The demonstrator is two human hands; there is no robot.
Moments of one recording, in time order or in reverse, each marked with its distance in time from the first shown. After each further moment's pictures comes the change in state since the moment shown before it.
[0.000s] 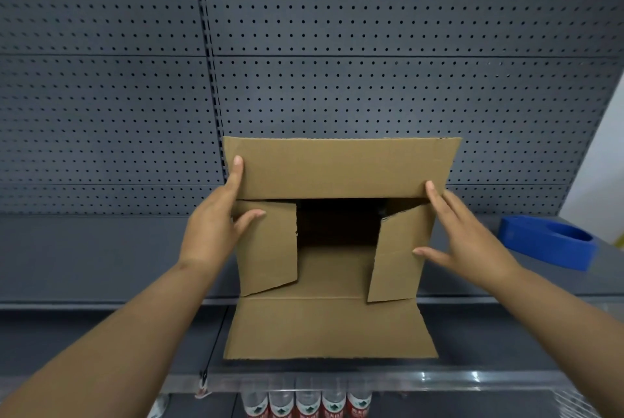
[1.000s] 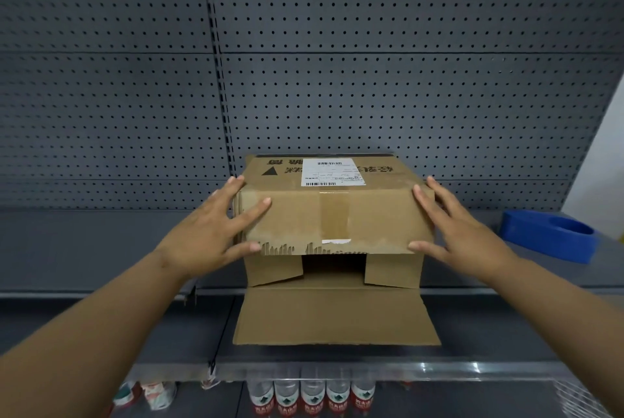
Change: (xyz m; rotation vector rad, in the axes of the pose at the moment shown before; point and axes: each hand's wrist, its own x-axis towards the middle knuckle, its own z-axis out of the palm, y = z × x) left_hand -0.007 -0.044 -0.023 0.450 -0.444 0.418; right_hand -0.003 -0.003 0.001 -0.026 -0.130 -0.051
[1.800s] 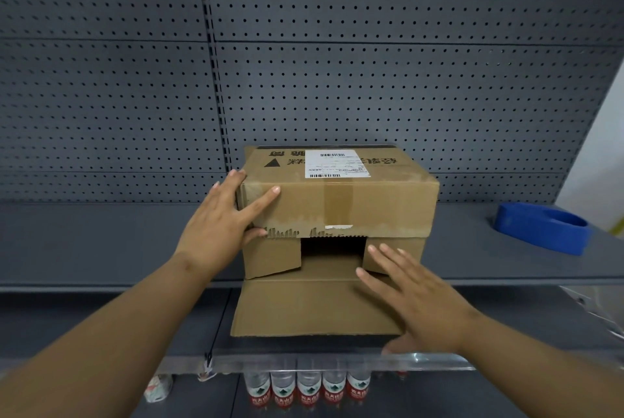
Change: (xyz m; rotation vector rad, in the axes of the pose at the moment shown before) left_hand 0.012 0.025 0.016 0.081 0.238 -0.098; right_hand -0.044 -0.038 0.078 -0.446 -0.113 -0.368
